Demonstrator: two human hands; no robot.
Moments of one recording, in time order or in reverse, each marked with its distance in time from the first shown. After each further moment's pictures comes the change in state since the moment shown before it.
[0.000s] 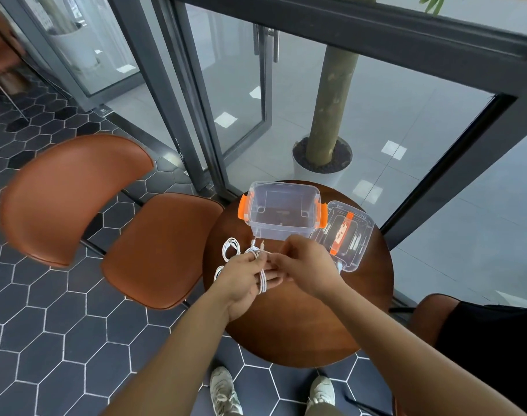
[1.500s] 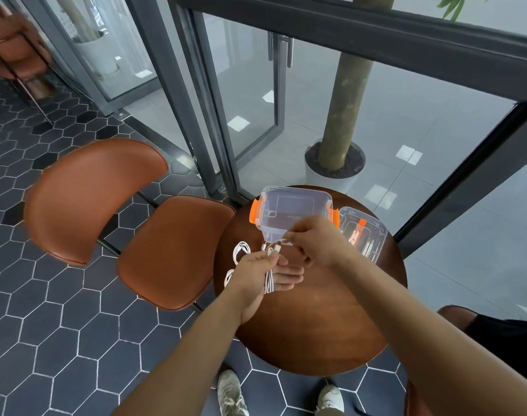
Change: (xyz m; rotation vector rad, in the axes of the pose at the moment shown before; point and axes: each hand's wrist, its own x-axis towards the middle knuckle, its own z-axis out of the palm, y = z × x) left_hand -0.011 0.011 0.010 0.254 -0.025 0.105; right_hand 0.037 -0.035 -0.032 0.008 -0.144 0.071
